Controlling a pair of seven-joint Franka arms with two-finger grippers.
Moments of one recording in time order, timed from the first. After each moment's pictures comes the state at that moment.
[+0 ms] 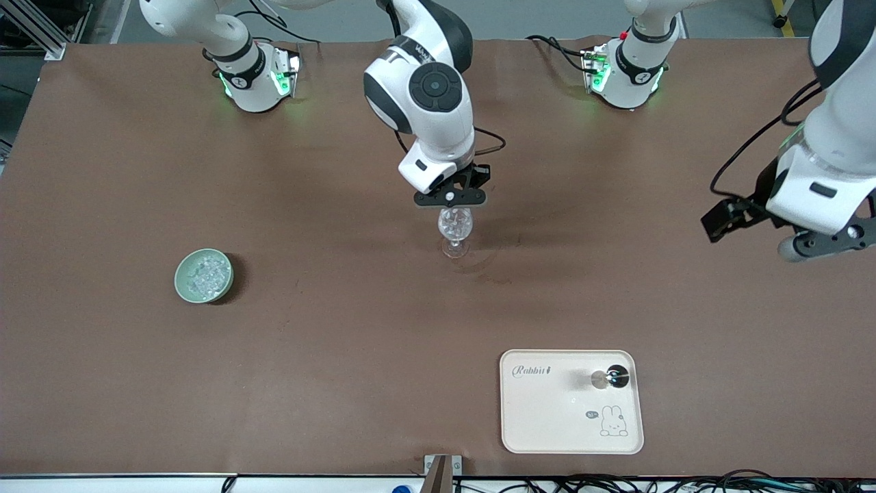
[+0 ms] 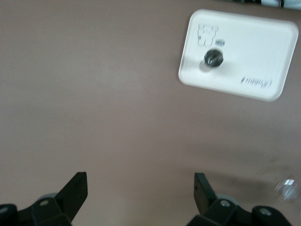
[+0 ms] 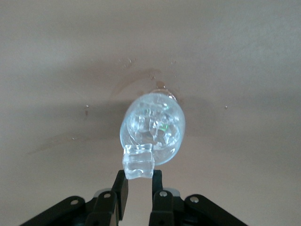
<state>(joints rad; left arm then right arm) 0.22 0.22 -0.51 -1.31 0.23 1.51 -0.39 0.92 0.55 -0.10 -1.34 0.20 1.93 0.80</state>
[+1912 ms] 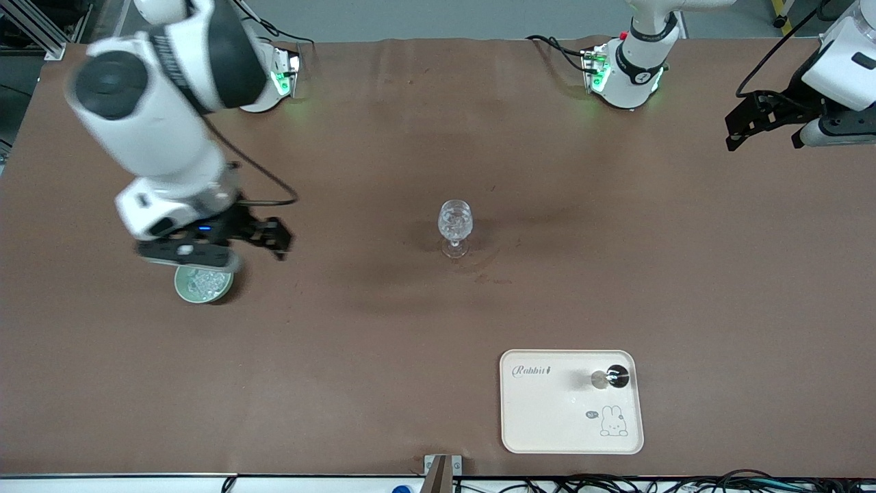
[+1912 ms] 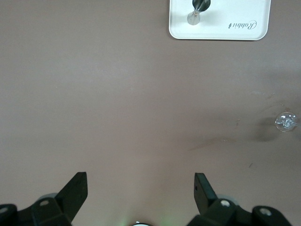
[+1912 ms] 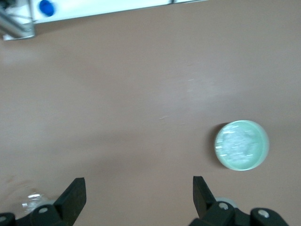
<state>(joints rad) -0.07 -0.14 -0.08 -1.65 0.03 1.53 -0.14 0.44 0.21 -0.15 -1.49 -0.04 1.81 0.44</state>
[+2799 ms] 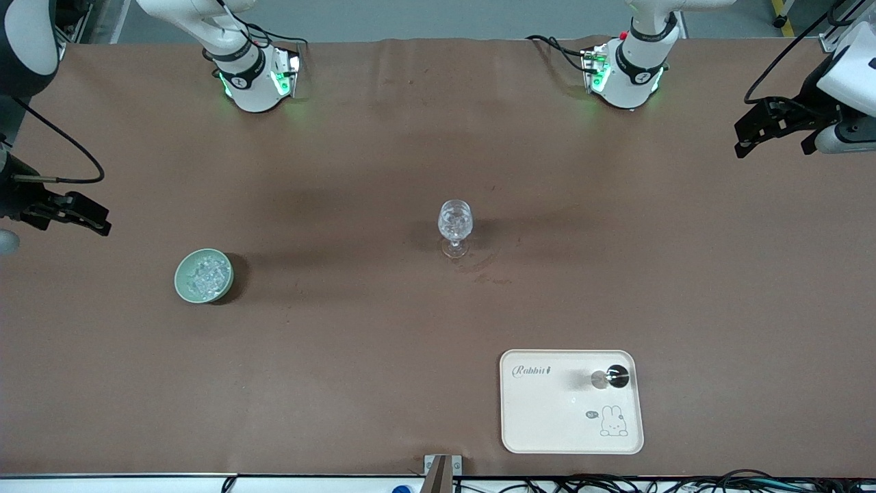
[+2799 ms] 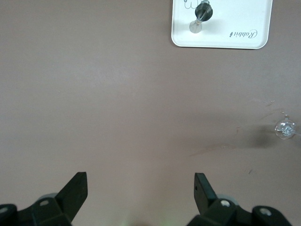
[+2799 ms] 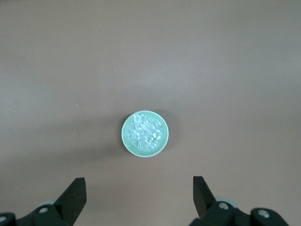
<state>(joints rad) -0.06 -0.11 -0.07 -1.61 0.03 1.53 -0.14 0.11 0.10 -0.15 -1.53 -0.05 1.65 0.06</state>
